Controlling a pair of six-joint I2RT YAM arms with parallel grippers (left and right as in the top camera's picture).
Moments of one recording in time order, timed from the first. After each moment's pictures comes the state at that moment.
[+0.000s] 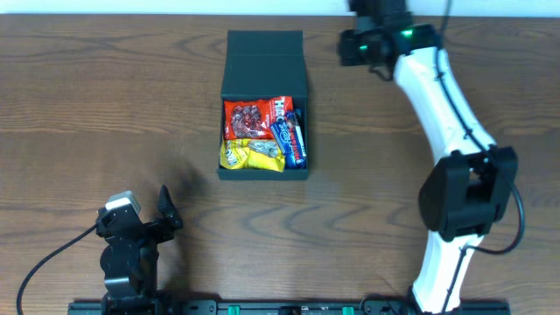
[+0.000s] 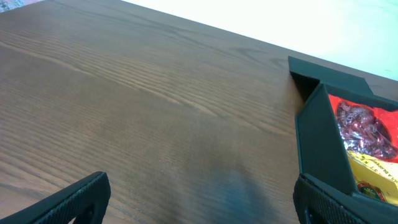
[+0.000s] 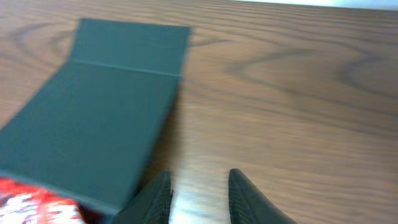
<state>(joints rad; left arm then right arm) 0.08 0.01 0.13 -0.44 -0.09 -0.23 0.16 2.12 1.95 -0.74 -0.18 0.12</state>
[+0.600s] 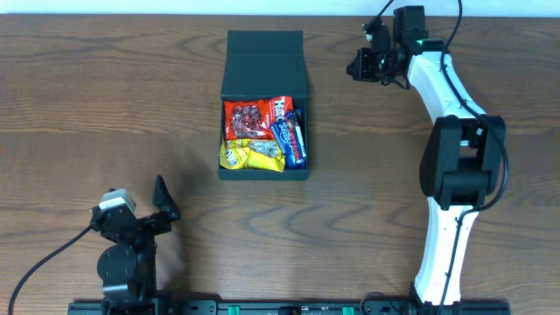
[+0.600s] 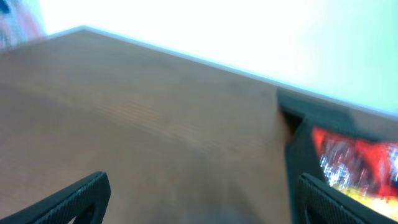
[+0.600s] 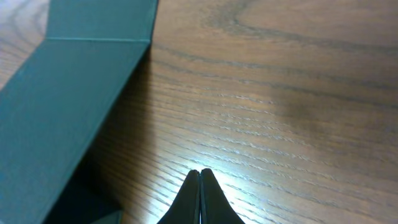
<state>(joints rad) 0.08 0.01 0.11 -0.24 -0.09 -0.23 0.04 2.36 1.95 -0.66 -0.52 0.11</state>
